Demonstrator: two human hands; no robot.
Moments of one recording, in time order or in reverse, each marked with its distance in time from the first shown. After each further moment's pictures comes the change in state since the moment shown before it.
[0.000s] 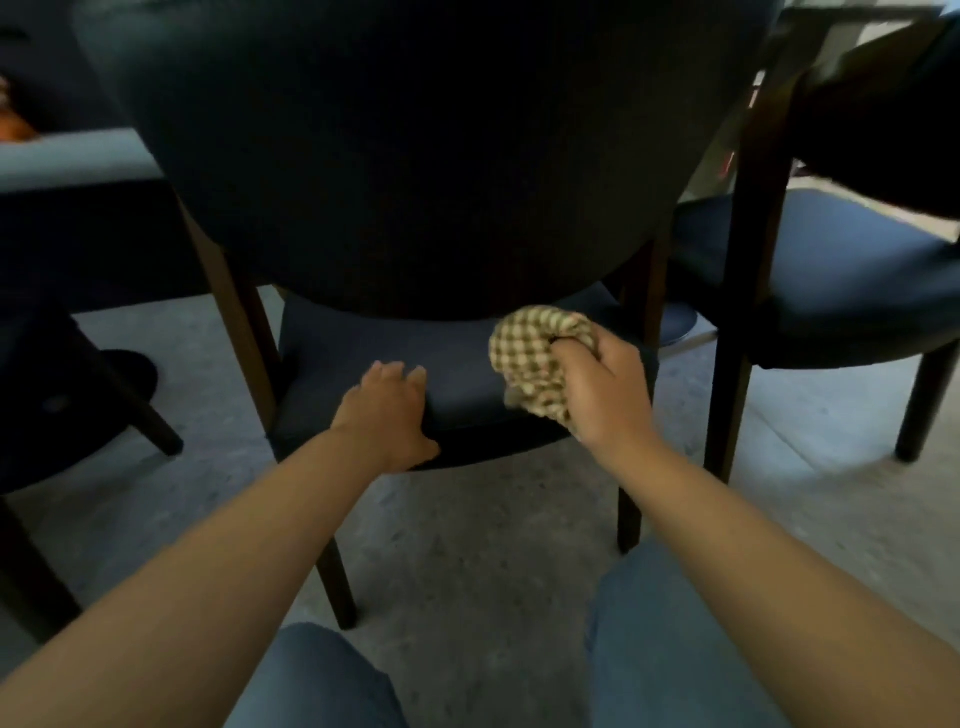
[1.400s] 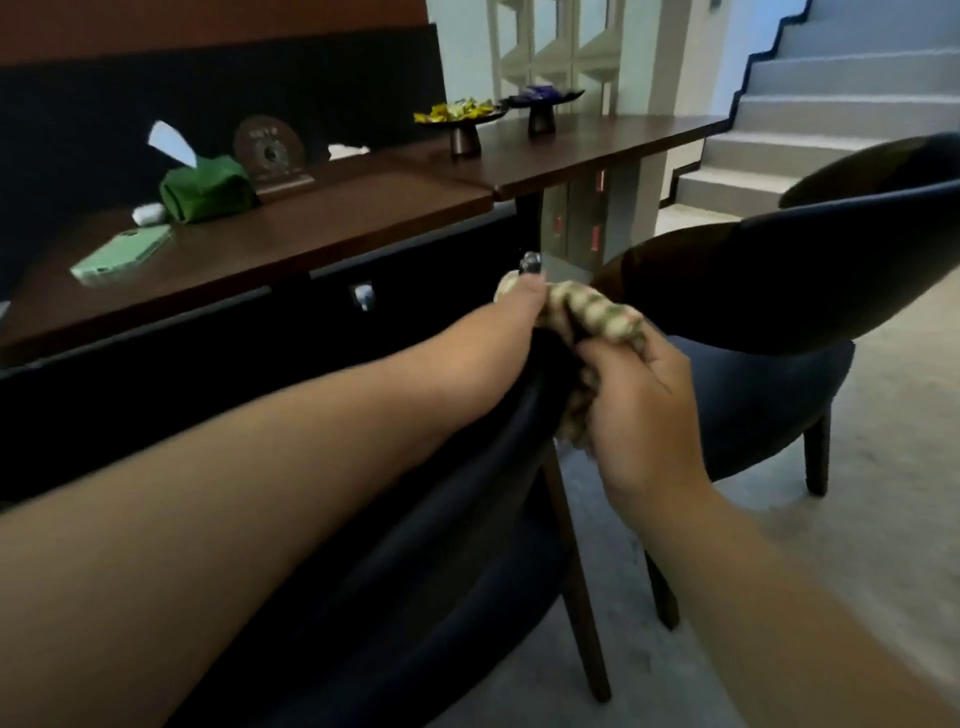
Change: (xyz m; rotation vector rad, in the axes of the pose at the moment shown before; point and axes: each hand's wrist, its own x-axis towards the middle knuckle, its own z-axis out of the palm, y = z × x) left_hand 0.114 0.200 -0.278 -0.812 -0.032 0.385; right_hand 0.145 -0.160 -0.096 0.303 0.278 -0.203
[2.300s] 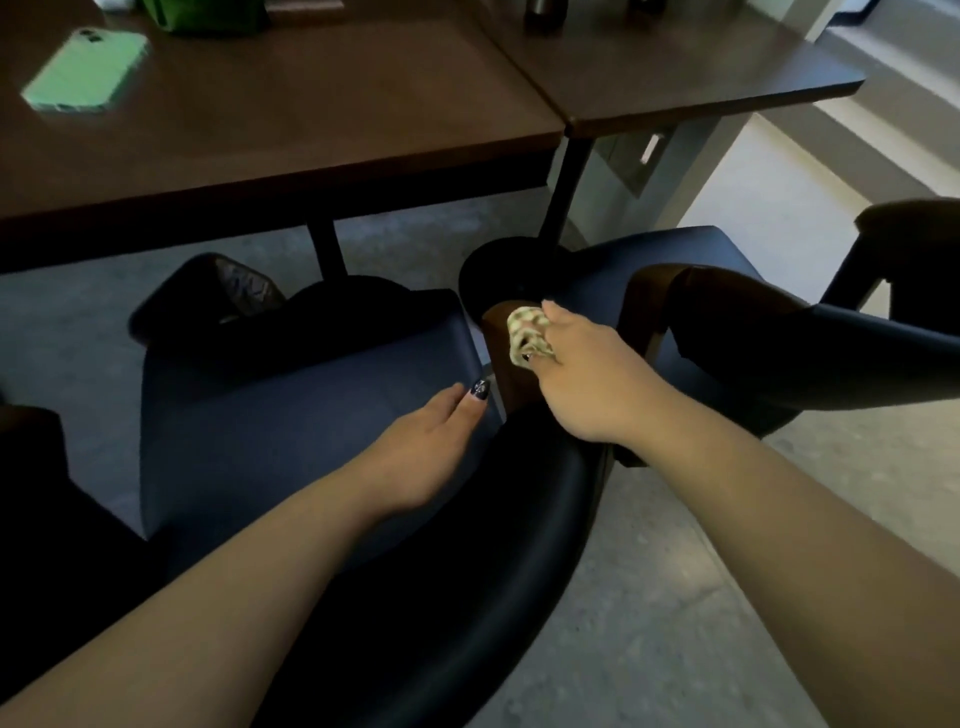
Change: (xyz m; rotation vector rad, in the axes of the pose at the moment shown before) left_hand 0.002 -0.077 -0.020 -0.104 -0.166 -0.427; right_hand 0.123 -0.013 0.037 -1.409 -0.783 0.378
